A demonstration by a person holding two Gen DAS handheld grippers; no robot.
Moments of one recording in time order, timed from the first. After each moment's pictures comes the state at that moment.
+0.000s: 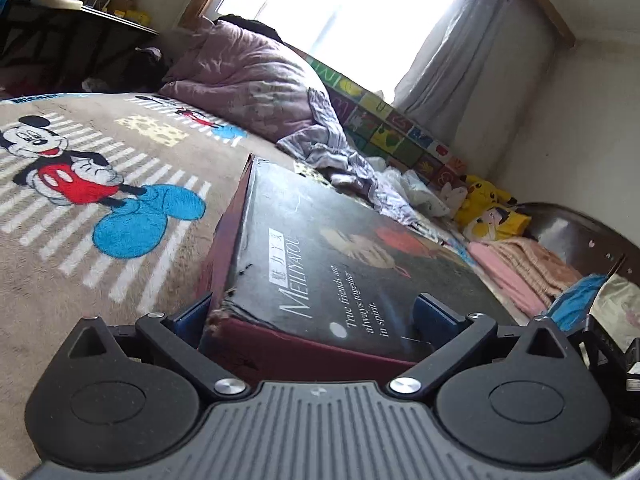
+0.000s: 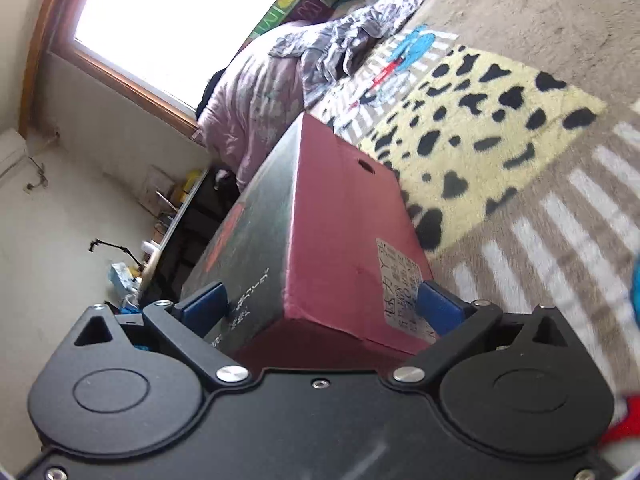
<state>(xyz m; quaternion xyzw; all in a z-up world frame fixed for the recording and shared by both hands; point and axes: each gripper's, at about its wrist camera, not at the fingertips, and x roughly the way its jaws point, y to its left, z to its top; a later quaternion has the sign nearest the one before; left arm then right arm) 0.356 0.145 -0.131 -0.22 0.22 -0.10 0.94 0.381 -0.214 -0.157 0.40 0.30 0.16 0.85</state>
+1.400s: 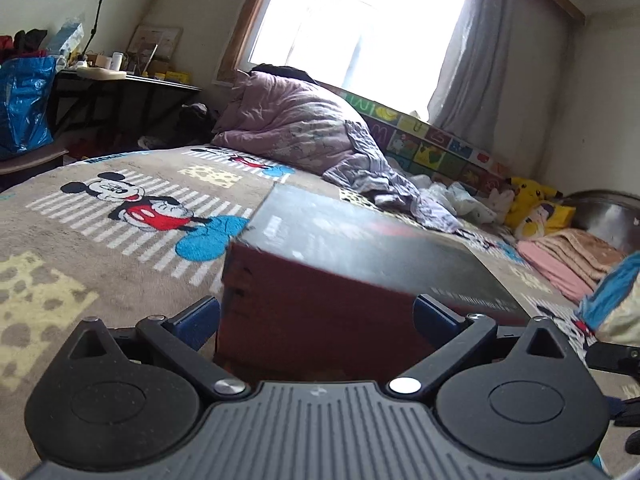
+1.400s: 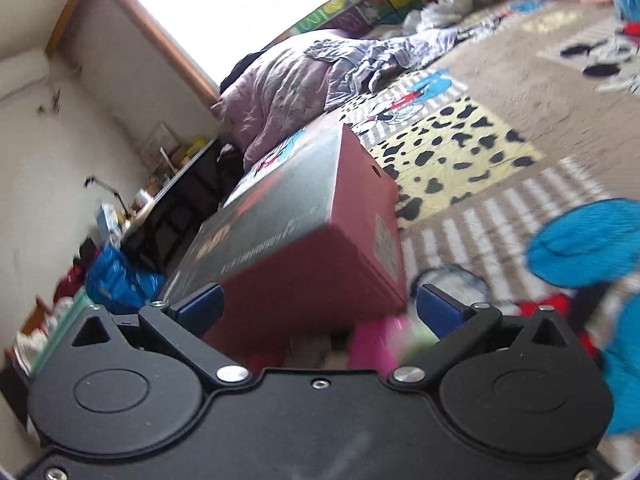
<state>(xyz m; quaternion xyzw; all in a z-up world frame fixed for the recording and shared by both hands) 0.236 0.097 -0.099 -0.14 0.19 0.00 0.97 0.248 -0.215 -0.104 0.26 0.28 0.17 0.91</state>
